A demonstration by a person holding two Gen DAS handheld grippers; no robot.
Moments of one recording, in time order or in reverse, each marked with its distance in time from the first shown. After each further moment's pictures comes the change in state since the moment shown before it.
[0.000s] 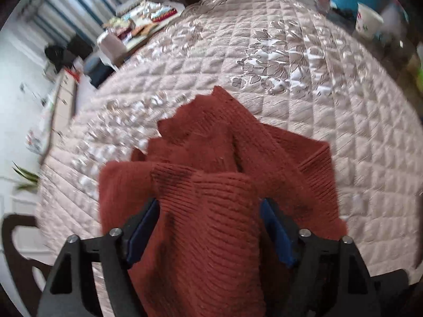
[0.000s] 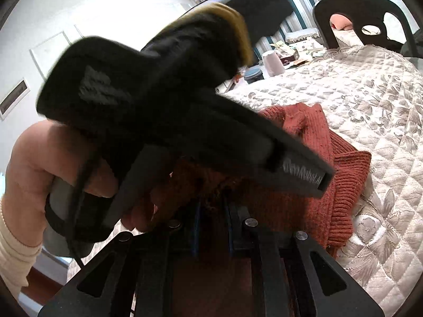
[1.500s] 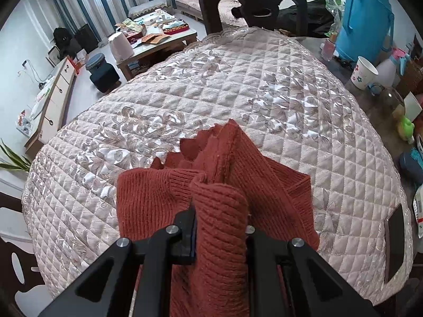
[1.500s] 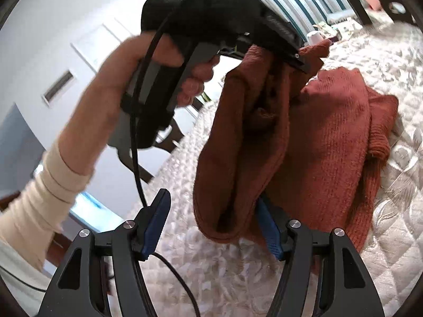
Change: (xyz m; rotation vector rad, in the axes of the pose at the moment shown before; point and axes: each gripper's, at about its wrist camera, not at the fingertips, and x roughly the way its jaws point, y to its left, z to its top) left arm -0.036 0.046 -0.001 -0.176 -0.114 -0.144; right arm -0.046 0.023 -0.064 -0.040 0.098 0.239
